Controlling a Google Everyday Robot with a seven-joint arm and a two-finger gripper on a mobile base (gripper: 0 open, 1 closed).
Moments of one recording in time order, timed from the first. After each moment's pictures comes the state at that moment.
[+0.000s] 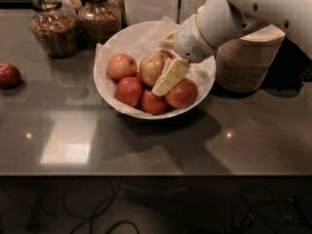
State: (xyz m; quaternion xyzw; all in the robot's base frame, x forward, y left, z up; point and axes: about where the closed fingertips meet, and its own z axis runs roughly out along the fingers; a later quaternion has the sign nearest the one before) arm 0.587 -0.023 0.914 -0.65 0.66 0.17 0.34
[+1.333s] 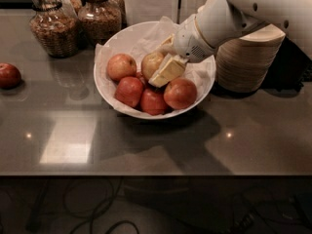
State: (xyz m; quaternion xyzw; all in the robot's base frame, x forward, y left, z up) arm 0.587 -0.023 0.914 -0.65 0.66 0.17 0.34
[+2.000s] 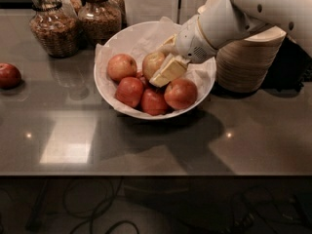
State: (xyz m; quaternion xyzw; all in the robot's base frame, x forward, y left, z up) arm 0.583 -0.026 0.916 -0.64 0.66 0.17 0.35
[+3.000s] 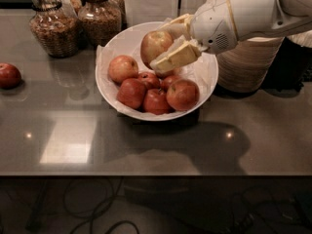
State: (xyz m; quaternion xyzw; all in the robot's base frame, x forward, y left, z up) arm 0.542 -0.024 0.991 -0.62 0.59 0.26 0.45
